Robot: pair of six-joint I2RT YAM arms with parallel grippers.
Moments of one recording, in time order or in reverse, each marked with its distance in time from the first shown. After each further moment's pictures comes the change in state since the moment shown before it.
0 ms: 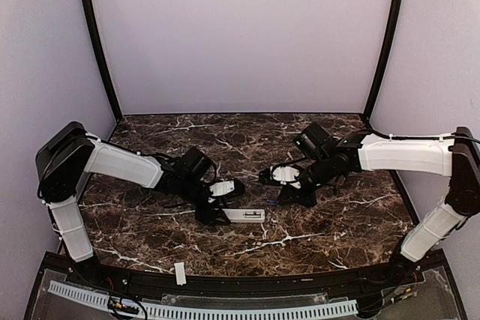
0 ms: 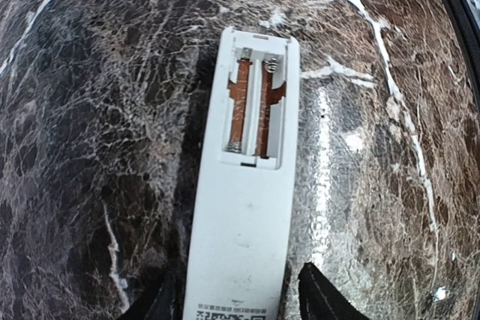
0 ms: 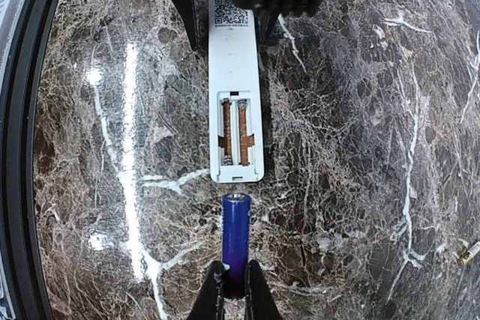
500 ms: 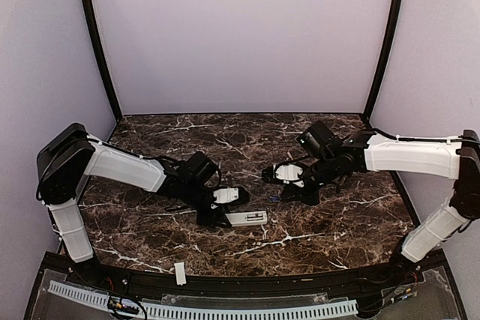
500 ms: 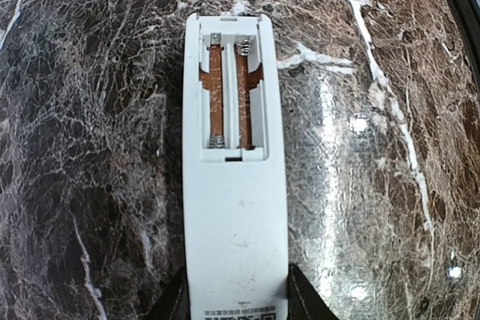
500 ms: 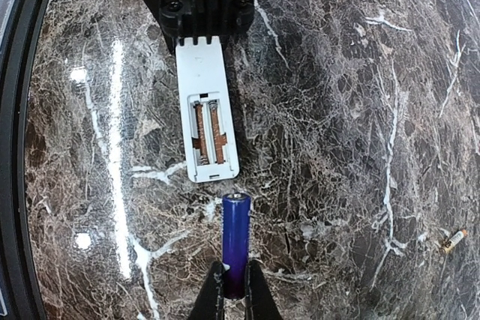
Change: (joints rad) left arm -0.057 0.007 0.009 -0.031 -0.033 0.043; right arm 0.001 -0.042 -0.012 -0.002 0.046 -0.014
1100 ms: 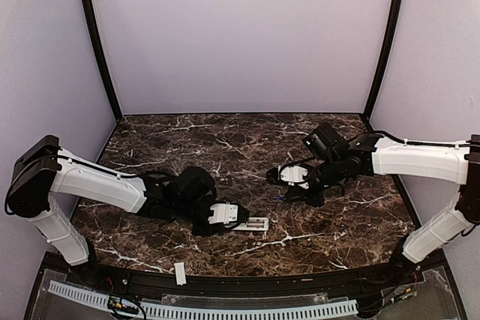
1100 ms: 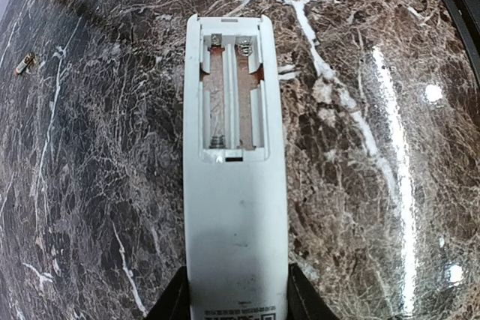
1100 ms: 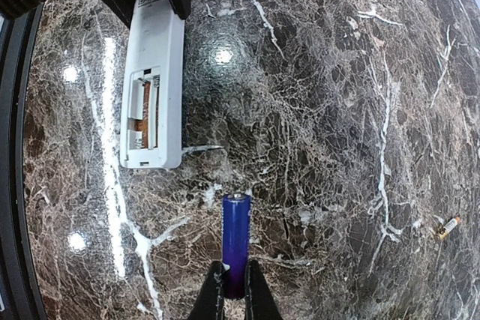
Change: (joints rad) left arm -0.173 -0.216 -0.178 0.143 -0.304 0.119; right arm 0.001 -0.066 -0.048 0.004 0.032 -0.001
